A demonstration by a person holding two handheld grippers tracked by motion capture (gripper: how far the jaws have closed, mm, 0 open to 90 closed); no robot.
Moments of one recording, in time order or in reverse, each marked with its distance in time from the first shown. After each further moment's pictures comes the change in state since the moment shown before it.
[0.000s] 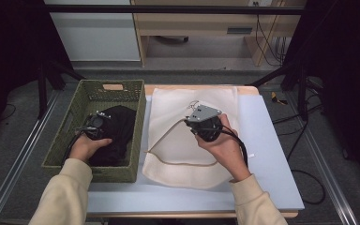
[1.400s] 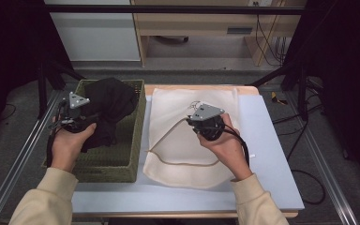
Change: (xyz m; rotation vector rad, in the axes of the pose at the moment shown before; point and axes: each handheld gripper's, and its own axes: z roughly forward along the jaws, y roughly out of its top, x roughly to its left) left arm -0.007 0.006 -0.128 -0.469 0.091 -0.020; right arm -0.005 -0.003 -0.002 -0.006 -0.004 0.016
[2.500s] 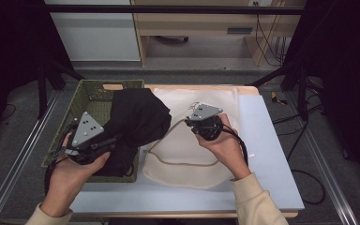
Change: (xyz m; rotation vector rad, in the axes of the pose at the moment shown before) left arm -0.091 0.003 -0.094 -0.146 -0.254 0.225; right arm 0.000 -0.002 0.007 0.008 0.033 0.020
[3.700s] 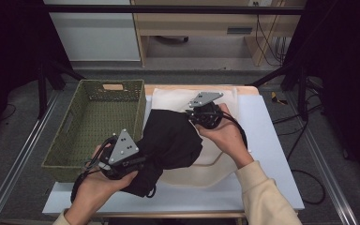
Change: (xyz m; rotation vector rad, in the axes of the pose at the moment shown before) left arm -0.056 0.003 0.028 0.030 -0.180 0.101; right arm -0.022 0.024 0.001 0.039 0.079 0.051
